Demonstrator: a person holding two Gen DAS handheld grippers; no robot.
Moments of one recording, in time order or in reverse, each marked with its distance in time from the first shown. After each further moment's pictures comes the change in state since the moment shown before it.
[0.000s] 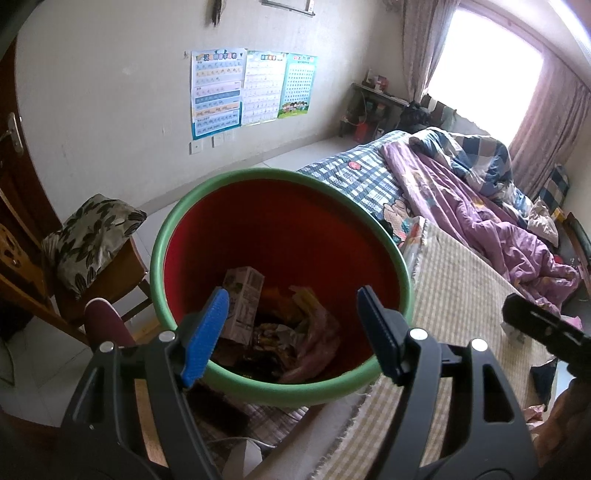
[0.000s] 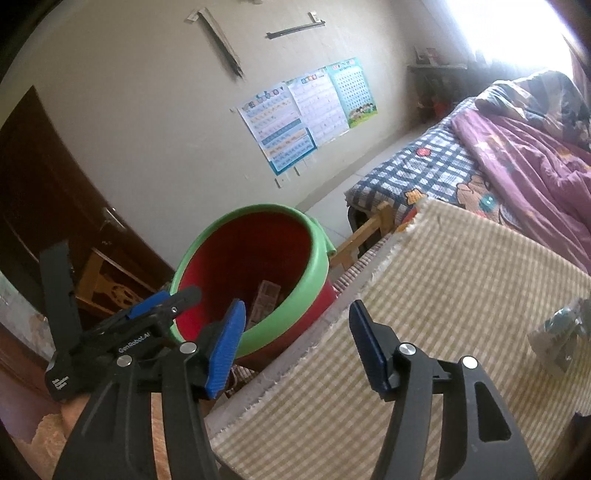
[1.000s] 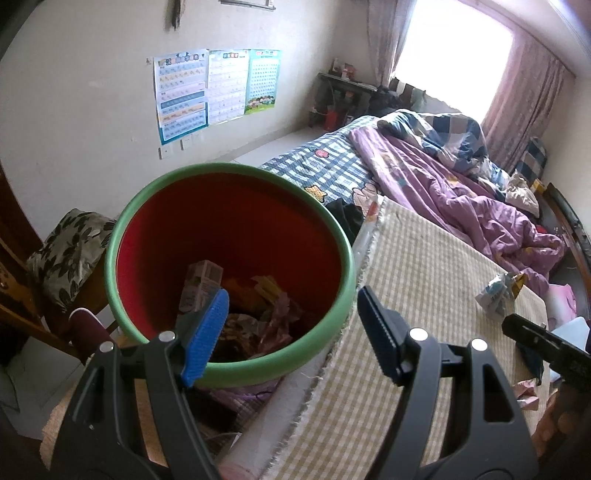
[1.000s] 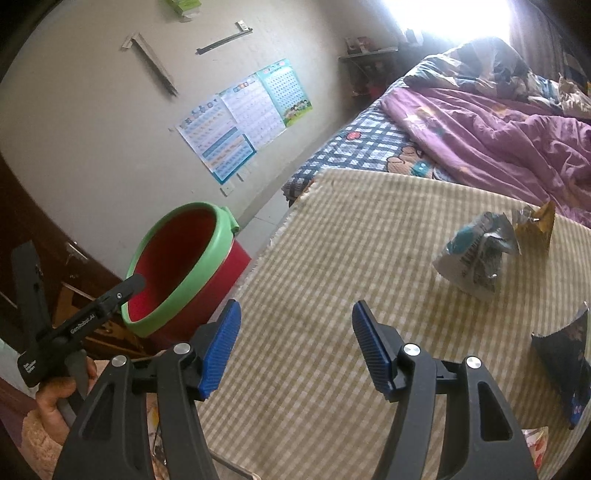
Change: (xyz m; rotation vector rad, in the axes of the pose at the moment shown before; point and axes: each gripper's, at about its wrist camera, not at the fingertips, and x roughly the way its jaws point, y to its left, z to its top) left arm -0.004 -0.049 -0.010 0.099 0.030 -0.078; right arm -0.056 -0.067 -0.050 0.183 -0.021 -0.157
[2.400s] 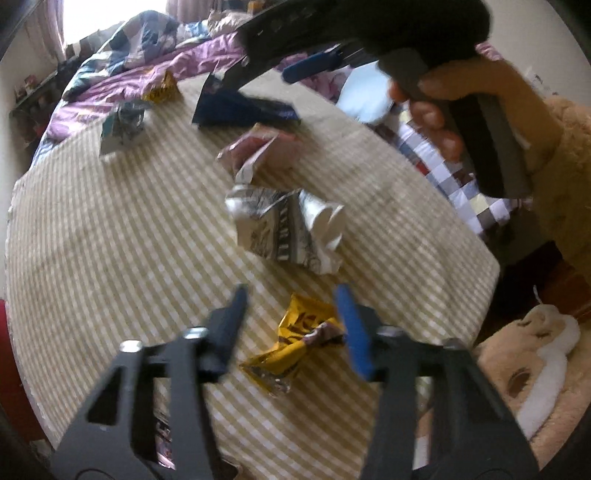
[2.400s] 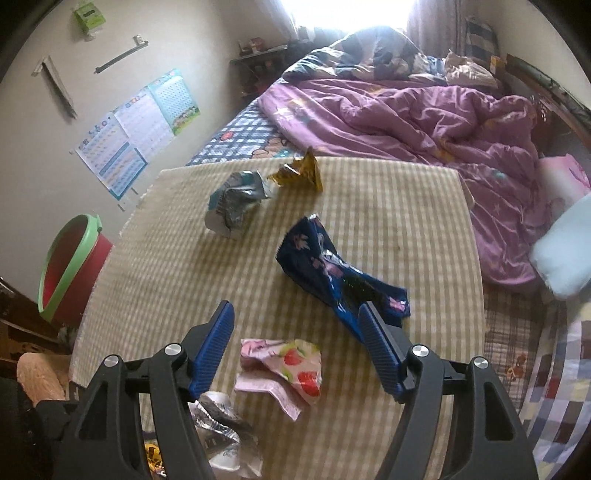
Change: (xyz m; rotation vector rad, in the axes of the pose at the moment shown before) left arm -0.034 -0.224 -0.187 0.955 0.384 -0.685; right arm -0.110 -0.132 -0.064 0.167 0.001 -0.378
